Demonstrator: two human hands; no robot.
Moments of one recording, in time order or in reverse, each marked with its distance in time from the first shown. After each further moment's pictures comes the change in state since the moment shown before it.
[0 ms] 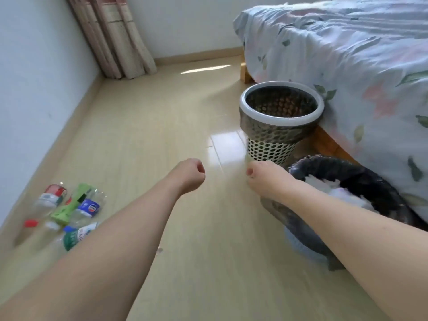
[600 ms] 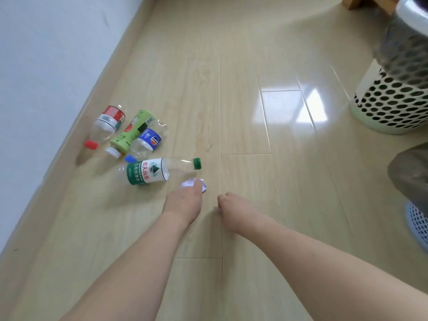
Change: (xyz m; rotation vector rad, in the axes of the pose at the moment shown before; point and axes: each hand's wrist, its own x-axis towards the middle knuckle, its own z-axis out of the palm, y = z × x) left_hand -0.057 -0.317 0.069 0.508 -0.012 -0.199; right_hand 0.023 -0.215 0.311 -0.057 -0.507 -0.351
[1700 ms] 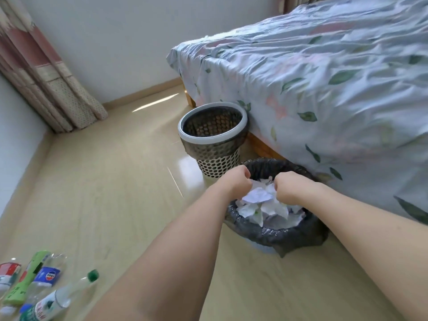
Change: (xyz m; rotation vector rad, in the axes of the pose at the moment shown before) left_hand -0.076 0.470 -0.221 -0.327 -0.126 0.599; right_hand -0.373 0.287 -0.212 0.112 0.372 0.691
